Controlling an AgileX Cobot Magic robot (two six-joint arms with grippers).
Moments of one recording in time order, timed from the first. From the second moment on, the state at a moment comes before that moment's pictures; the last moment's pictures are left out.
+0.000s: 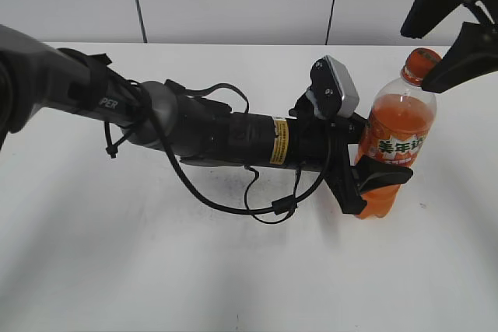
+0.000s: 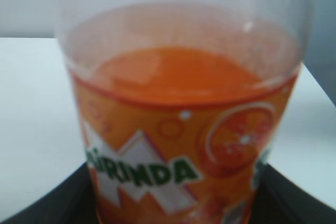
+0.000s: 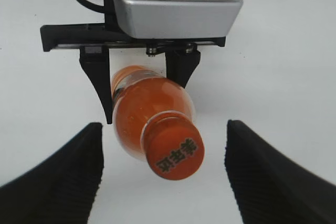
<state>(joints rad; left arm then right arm) -0.71 2.33 -1.41 1.08 -0.86 -0.63 0.31 1.51 -1.40 0.22 1.20 -1.46</state>
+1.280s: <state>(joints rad) -0.71 2.33 -1.41 1.08 -0.86 -0.64 0.31 1.55 -1.40 0.17 1.21 -0.03</state>
